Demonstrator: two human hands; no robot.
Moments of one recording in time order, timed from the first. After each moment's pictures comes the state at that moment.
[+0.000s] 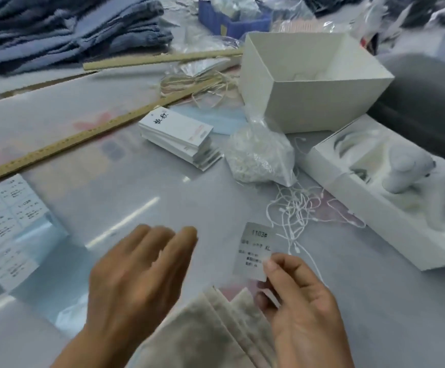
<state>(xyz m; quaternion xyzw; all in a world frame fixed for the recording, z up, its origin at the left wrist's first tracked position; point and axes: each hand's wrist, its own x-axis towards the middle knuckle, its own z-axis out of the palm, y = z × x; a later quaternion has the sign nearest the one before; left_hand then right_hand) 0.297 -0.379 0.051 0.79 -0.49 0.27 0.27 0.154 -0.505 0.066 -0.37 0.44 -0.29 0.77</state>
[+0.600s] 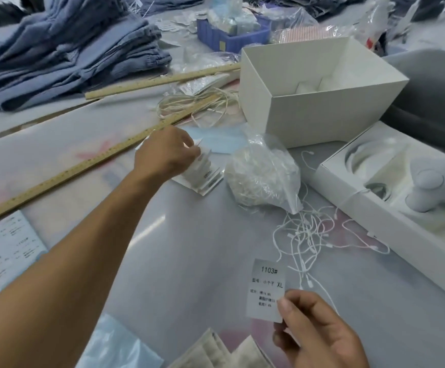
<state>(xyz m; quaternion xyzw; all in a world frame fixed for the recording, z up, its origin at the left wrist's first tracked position) 0.471 -0.553 0.081 0.92 -0.29 -0.06 0.25 0.150 -0.537 0.040 -0.40 0.48 -0.26 0.73</state>
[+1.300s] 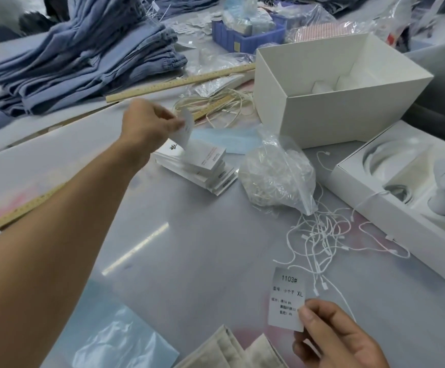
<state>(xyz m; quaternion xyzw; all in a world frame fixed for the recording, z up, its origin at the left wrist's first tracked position) 0.509 -0.529 0.115 0.87 -0.18 -0.08 0.45 0.135 -0.542 0.030 -0.41 0.50 -0.24 0.73</state>
